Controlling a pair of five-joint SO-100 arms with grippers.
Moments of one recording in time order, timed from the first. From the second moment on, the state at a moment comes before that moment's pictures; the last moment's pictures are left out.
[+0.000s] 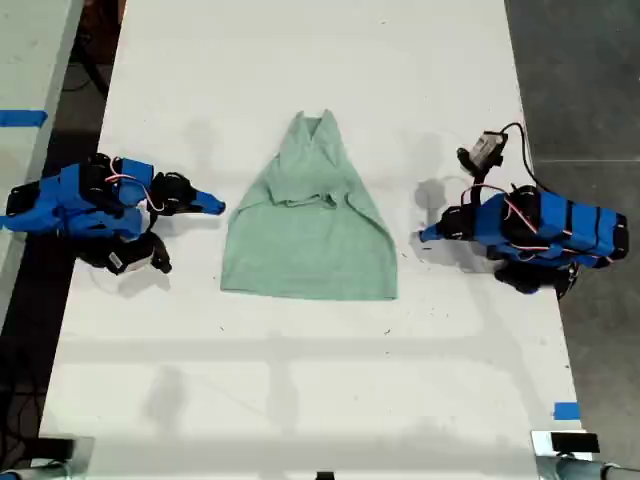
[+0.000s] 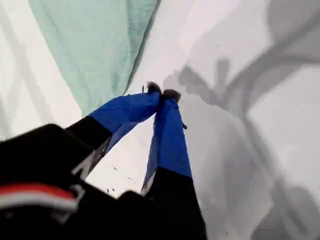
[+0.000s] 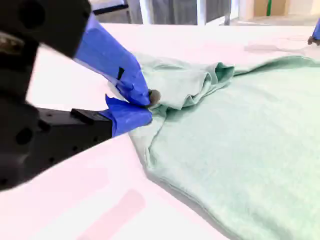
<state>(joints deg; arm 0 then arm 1) -16.7 206.2 181.8 58.6 7.2 15.2 200.6 174.3 75.7 -18.7</state>
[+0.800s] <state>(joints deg) -16.7 206.2 181.8 58.6 5.9 13.3 172.8 151.6 78.8 -4.7</state>
